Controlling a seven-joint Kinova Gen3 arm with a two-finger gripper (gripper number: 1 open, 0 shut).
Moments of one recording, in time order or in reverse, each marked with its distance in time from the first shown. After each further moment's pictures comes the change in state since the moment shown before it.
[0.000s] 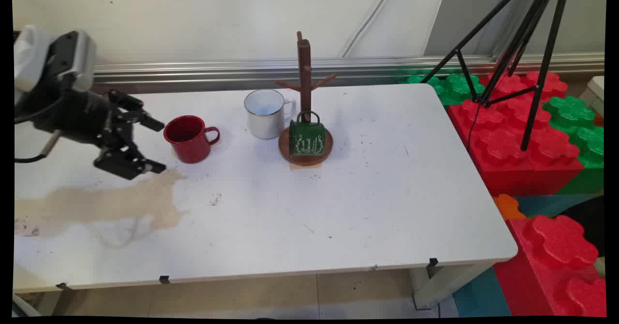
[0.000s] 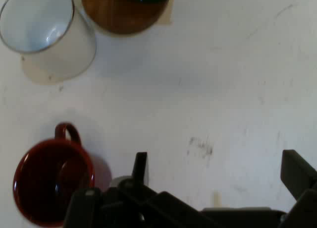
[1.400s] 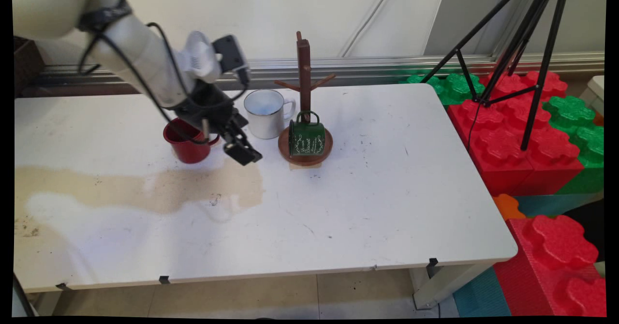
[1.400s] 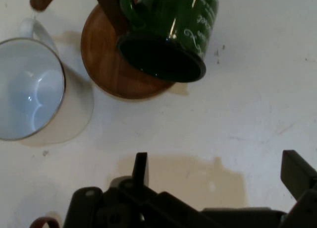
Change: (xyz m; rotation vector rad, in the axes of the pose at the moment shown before) arm 0.142 0.000 0.124 0.037 -0.119 -0.121
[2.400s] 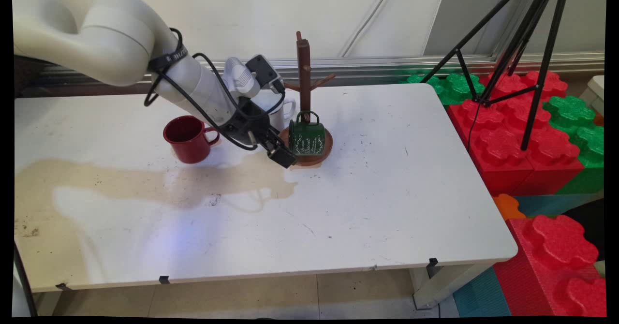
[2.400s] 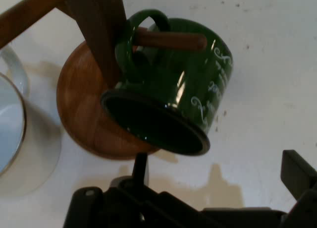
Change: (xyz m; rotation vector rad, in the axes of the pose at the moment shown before) arm 0.012 0.001 0.080 -0.035 0.114 -0.172
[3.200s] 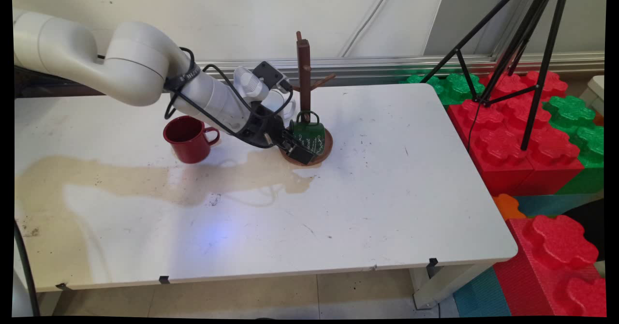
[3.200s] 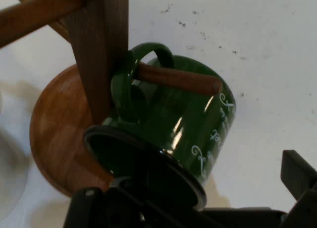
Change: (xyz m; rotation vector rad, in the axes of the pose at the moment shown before) arm -0.006 -0.006 0.037 -0.050 0.111 -0.132
